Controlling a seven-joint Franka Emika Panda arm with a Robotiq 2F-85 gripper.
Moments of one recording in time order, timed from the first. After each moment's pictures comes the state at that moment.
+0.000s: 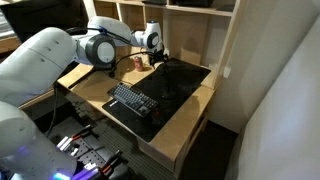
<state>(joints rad) 0.19 1.16 -0.12 -0.84 0.05 2.15 2.43</state>
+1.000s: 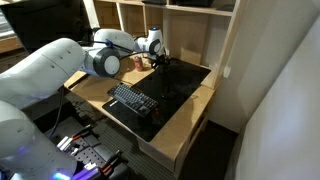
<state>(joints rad) 0.16 1.31 -0.09 -0.67 0.05 2.20 2.43</state>
